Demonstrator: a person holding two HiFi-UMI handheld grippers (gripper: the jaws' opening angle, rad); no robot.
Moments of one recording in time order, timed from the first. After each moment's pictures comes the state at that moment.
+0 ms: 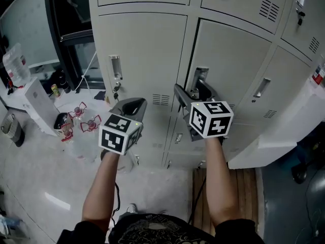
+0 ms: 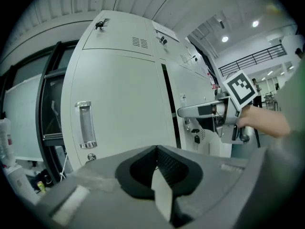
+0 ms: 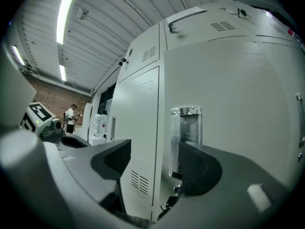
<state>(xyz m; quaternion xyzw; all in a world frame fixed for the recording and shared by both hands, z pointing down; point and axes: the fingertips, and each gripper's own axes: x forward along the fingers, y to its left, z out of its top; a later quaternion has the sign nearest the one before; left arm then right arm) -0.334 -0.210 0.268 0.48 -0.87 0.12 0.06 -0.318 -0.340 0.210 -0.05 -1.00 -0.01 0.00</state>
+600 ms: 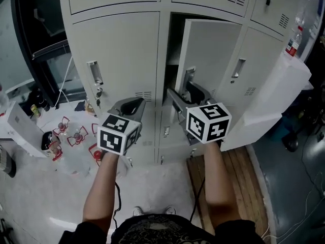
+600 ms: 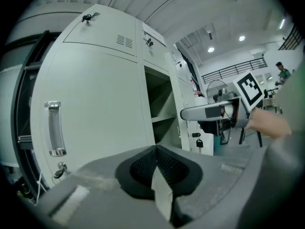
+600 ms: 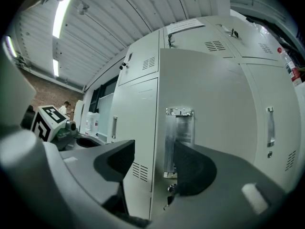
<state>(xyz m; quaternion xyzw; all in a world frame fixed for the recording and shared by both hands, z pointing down) -0.304 -0.247 0.262 0.58 -0.81 0.11 0.04 -0.258 -0.338 0.209 0.01 -1.00 -0.01 0.00</state>
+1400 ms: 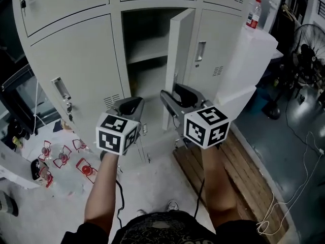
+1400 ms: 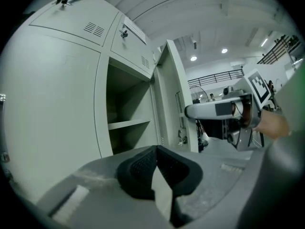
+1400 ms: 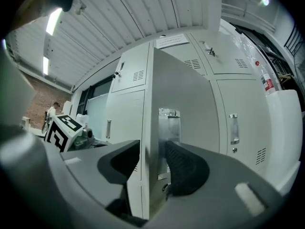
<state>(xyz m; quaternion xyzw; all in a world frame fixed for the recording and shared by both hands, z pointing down) -0.237 -0.326 0.263 0.68 -0.72 0.11 0.02 -0.172 -0.364 0.205 0.08 -1.00 0.00 -0.01</state>
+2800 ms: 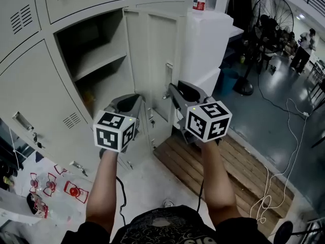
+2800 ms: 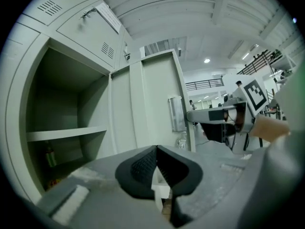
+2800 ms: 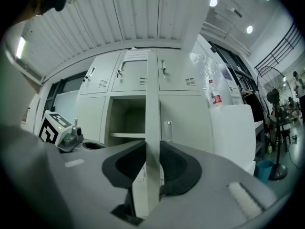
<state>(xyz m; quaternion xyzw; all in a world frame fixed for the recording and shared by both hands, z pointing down) -0.117 -0.438 0.257 0.77 -0.63 0.10 0.01 -0.023 -0.480 0.208 0.26 -0.97 0.01 -0.03</state>
